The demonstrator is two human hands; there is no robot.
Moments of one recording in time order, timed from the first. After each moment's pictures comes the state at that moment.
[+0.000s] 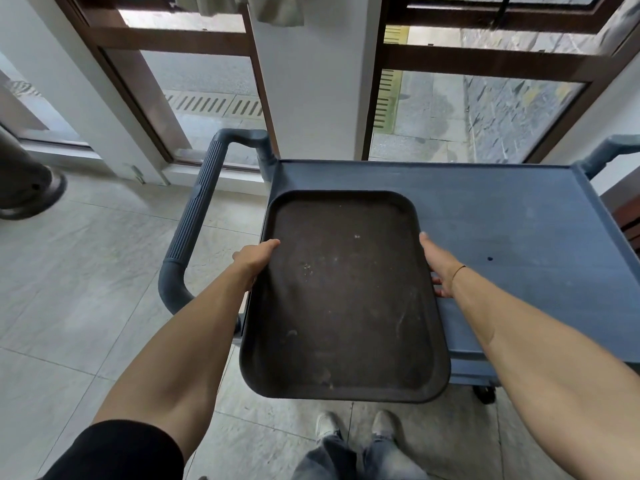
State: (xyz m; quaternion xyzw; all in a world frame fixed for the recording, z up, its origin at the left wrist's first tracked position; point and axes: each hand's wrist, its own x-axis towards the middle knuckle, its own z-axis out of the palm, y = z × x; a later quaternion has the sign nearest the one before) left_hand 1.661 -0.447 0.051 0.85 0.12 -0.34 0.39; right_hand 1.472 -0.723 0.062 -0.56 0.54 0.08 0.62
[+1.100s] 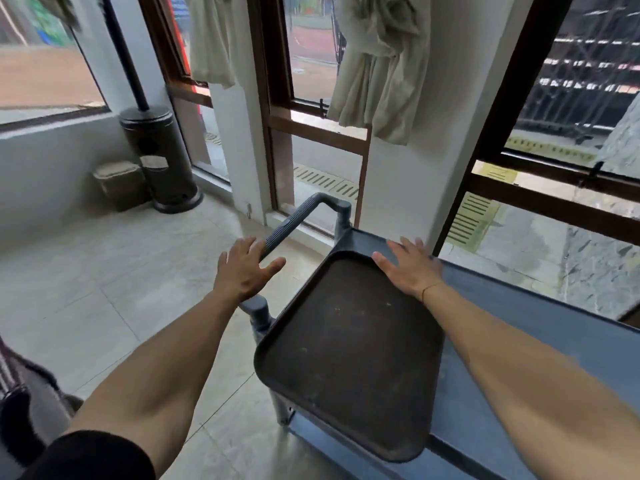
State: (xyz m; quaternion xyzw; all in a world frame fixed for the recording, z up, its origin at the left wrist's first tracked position) left_hand 1.577 -0.348 0.149 0.99 -0.05 0.05 0.15; right_hand 1.535 -0.684 0.171 -0.99 0.07 0.03 0.10
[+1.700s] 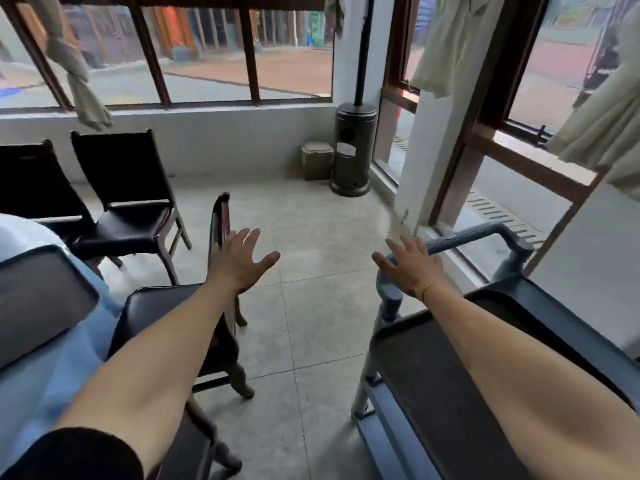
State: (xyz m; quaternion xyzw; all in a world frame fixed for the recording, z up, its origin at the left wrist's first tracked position) left_hand 1.364 -0.148 0.173 0.95 0.28 0.08 0.14; right_hand 1.543 -0.445 0.184 -0.95 -0.28 0.06 0.11
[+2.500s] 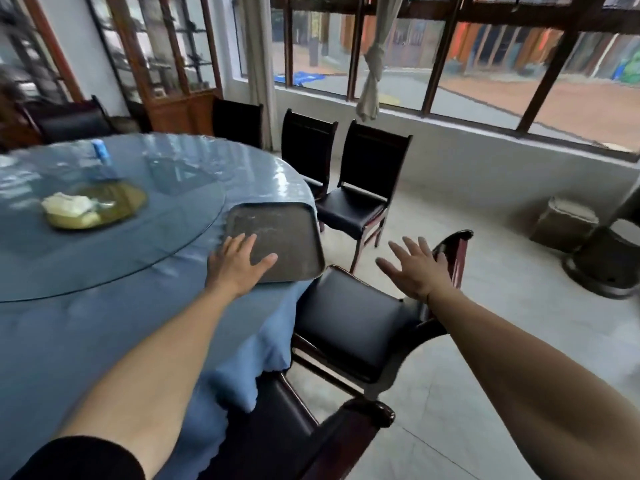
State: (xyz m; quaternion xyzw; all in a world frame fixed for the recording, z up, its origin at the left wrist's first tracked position) left_hand 1.007 0.092 0.157 0.74 0.65 0.14 0.10; right_hand 1.355 0.006 0.183 -0.77 -0.63 0.04 0.04
